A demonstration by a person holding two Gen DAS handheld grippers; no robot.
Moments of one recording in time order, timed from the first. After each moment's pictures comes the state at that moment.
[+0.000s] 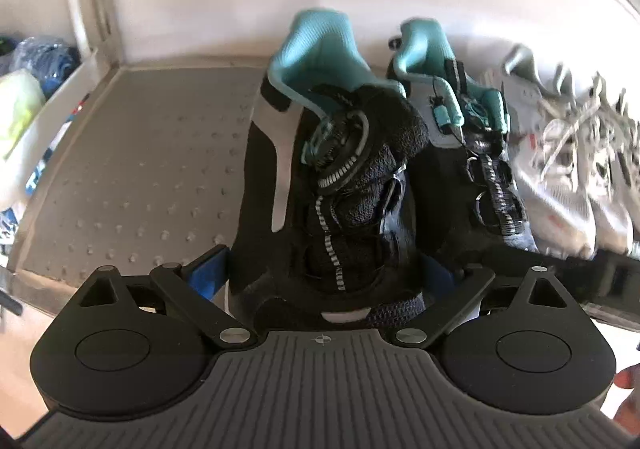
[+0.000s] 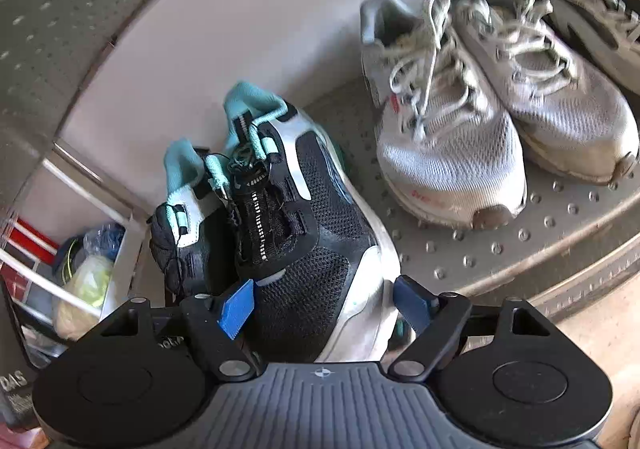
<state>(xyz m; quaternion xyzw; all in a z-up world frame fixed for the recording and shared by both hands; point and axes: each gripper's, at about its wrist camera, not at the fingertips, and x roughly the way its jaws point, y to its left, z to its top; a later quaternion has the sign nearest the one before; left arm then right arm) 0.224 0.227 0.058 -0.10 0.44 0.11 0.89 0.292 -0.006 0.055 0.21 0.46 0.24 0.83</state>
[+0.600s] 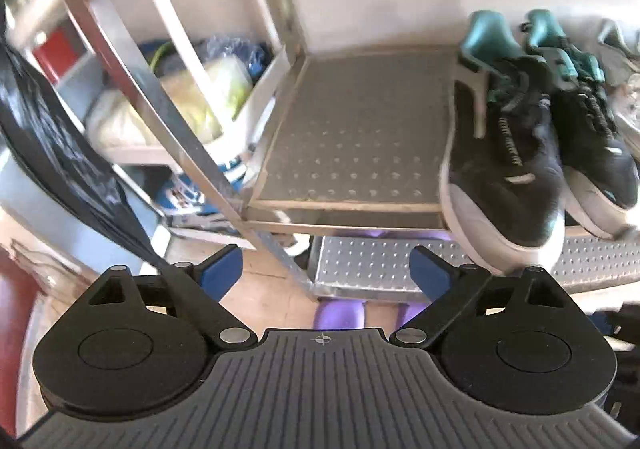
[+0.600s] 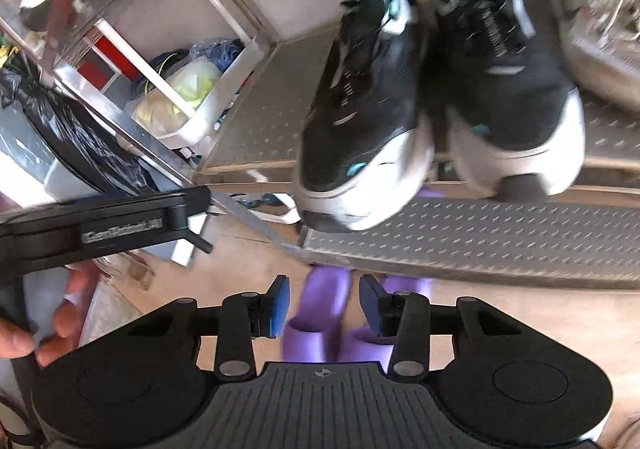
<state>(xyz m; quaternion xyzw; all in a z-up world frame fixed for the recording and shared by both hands) 0.130 0.287 0.092 -0.03 0.45 0.28 0.85 0.172 0.085 0.054 0.07 0.52 0.40 0.75</state>
